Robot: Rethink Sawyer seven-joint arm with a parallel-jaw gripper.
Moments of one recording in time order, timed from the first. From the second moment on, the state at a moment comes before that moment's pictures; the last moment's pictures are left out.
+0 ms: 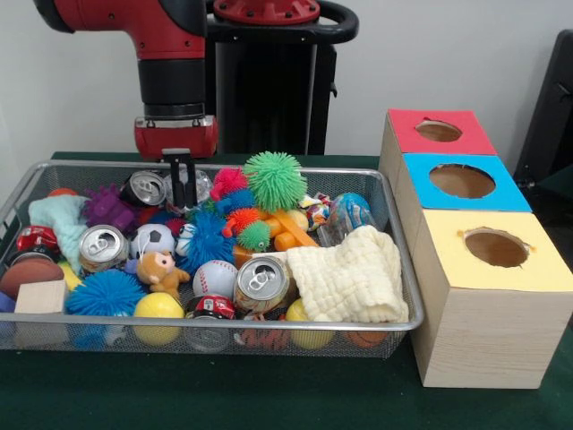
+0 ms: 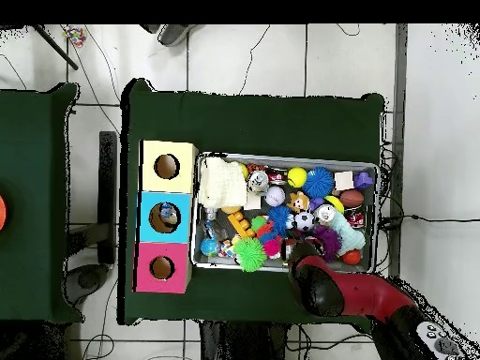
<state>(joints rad) -0.82 -0.61 0.25 1.99 -0.62 -0.05 1.65</state>
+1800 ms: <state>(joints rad) -0.85 -0.74 0.36 1.87 -0.43 0.45 1.65</state>
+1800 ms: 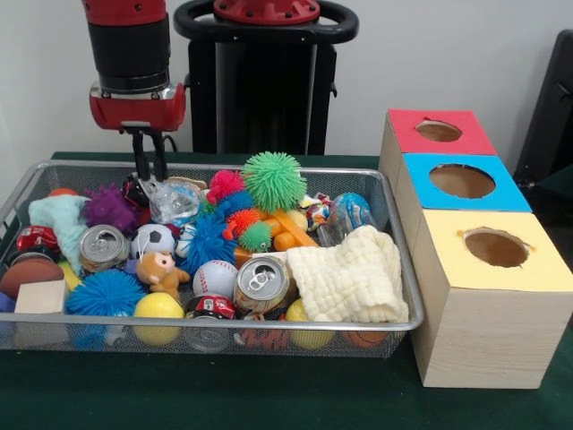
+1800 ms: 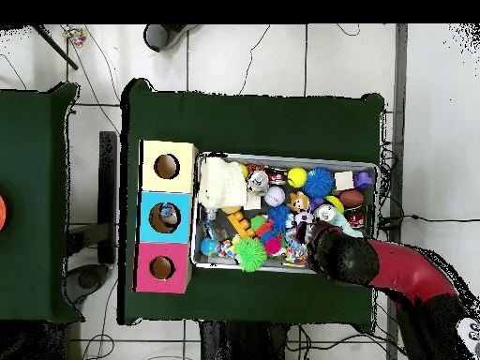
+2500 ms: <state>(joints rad) -0.83 -0.70 0.37 1.80 -0.43 0.45 1.65</state>
